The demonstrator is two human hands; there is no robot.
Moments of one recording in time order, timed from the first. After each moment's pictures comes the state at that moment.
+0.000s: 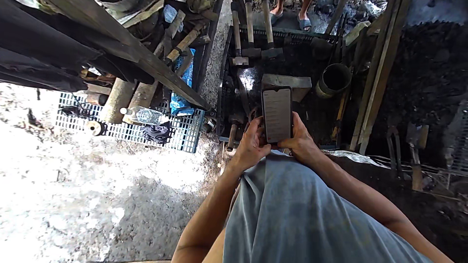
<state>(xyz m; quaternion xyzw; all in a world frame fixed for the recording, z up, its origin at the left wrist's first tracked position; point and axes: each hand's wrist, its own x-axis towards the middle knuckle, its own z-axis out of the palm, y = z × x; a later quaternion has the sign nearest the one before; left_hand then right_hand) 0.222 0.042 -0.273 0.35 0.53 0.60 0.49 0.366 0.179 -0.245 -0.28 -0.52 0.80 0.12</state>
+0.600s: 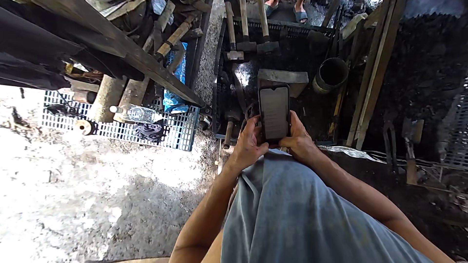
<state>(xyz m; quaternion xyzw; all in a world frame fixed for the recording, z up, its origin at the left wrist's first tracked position) 0.227 0.042 -0.275 0.35 0.55 0.59 0.48 0.372 0.179 -0.245 -0.30 -0.52 0.79 0.11</state>
